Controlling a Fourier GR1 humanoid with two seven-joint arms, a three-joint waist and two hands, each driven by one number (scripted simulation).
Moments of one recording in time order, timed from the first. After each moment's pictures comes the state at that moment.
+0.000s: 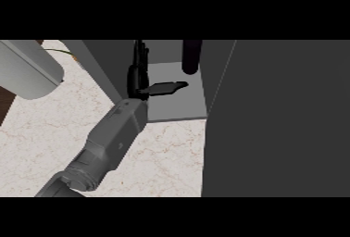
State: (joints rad) left arm -1.01 0.00 -0.11 -0.23 0.60 0.29 -0.85; right arm -0.11 -0.04 0.10 -2.41 -0.18 0.15 0.60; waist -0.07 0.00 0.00
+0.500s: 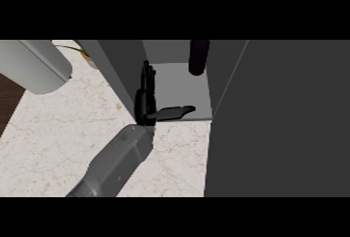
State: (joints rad) left arm -0.73 0.00 -0.44 -0.61 0.78 0.47 -0.80; right arm -0.11 -0.05 0.08 -2.41 -0.18 0.13 0.62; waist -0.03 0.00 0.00
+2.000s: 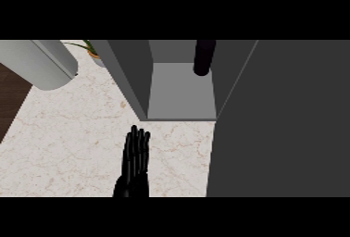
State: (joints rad) left arm -0.02 0.19 -0.87 -1.75 0.48 0.88 -0.59; right arm -0.07 -0.08 0.04 -2.43 -0.18 0.17 0.63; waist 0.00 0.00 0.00
